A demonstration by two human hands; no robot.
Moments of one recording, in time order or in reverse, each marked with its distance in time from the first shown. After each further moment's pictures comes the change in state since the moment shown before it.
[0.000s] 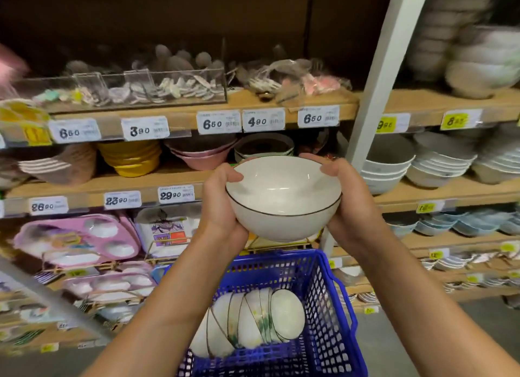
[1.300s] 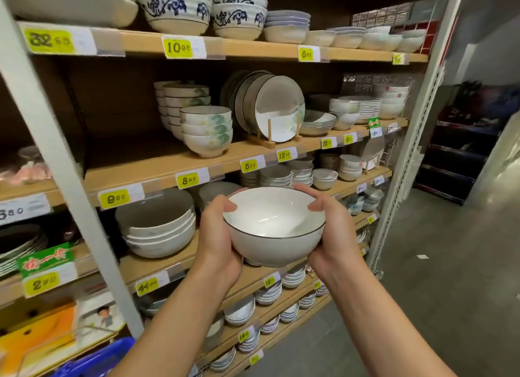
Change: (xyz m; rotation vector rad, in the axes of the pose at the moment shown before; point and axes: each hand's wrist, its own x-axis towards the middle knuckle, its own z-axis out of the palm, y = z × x) left_hand -0.051 -0.202 0.368 0.091 -0.278 -0.225; right_hand -0.137 -0.164 -0.338 0.295 0.598 -0.260
